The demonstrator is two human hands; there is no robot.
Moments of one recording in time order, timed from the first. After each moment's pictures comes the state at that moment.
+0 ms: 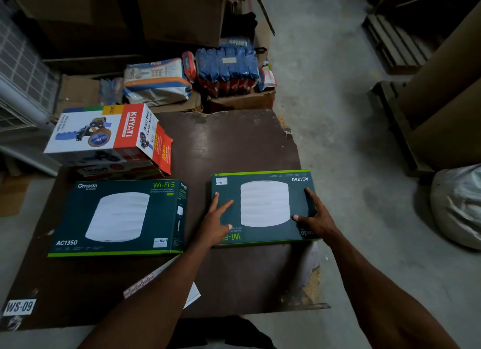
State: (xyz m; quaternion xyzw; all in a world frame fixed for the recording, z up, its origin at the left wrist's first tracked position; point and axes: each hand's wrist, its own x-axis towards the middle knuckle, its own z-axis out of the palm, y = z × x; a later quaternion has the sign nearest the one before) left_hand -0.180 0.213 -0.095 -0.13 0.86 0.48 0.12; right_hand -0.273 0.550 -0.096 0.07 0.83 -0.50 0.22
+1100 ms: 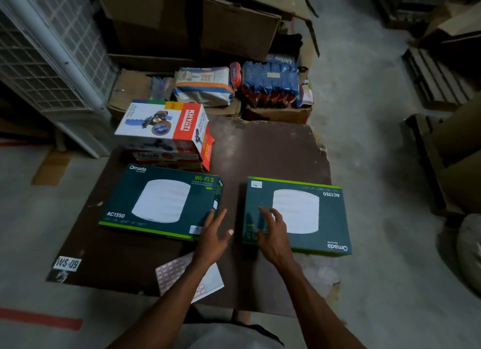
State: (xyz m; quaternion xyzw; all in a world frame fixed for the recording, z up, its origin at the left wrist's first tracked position) left_hand -0.082 0.163 -0.055 -0.24 0.85 0.47 0.01; right_hand -0.165 0.349 -0.044 -0.12 0.90 -0.39 0.17
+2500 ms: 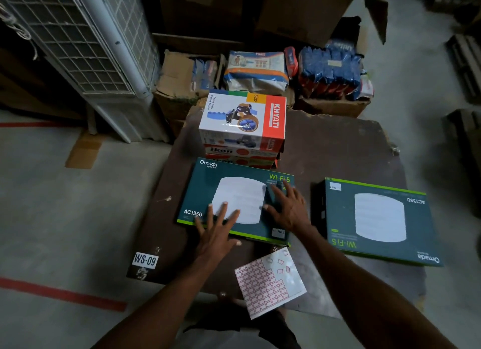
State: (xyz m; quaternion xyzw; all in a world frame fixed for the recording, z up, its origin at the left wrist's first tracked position) left_hand -0.004 -0.061 -0.069 -0.16 0.96 0.12 0.20; right_hand -0.180 0.129 -0.060 -0.24 0.94 -0.12 0.22
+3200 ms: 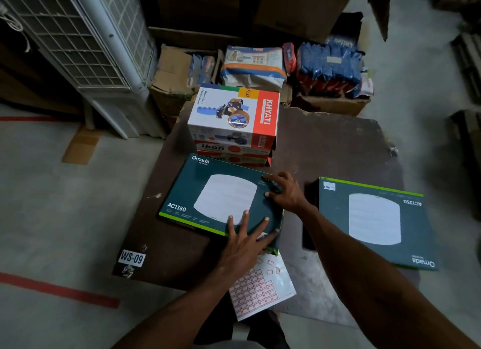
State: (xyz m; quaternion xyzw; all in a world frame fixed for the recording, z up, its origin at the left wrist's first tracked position) left_hand -0.026 0.032 -0.057 0.04 0.99 0.06 0.15; right_hand -0.242 0.134 -0.062 -0.21 0.89 -0.26 0.29
